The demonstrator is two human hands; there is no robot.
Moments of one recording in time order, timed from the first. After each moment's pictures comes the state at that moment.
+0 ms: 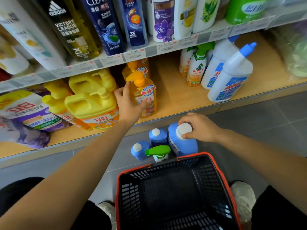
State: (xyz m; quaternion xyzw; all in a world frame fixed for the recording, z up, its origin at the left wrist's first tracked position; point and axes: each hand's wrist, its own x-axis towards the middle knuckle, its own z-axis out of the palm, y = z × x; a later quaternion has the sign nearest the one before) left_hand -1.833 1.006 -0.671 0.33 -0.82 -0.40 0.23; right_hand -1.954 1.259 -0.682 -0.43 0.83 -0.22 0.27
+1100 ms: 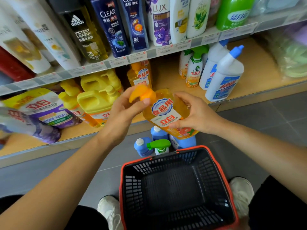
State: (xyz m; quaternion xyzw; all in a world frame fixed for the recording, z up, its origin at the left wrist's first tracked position) left_hand -1.743 1.080 -0.545 0.14 -0.68 -0.70 0.16; right_hand -1.911 1.260 -0.594 -0.44 0.69 -0.50 0.26
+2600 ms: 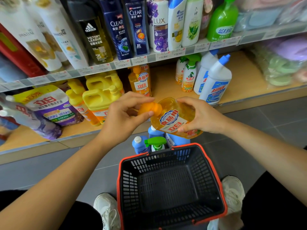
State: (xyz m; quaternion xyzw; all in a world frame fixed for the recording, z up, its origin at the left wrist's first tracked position) left_hand -1.699 1.106 -0.524 0.06 -0.86 -0.43 0.25; right_hand -1.900 1.303 -0.571 -0.47 0.75 -0.39 0.24
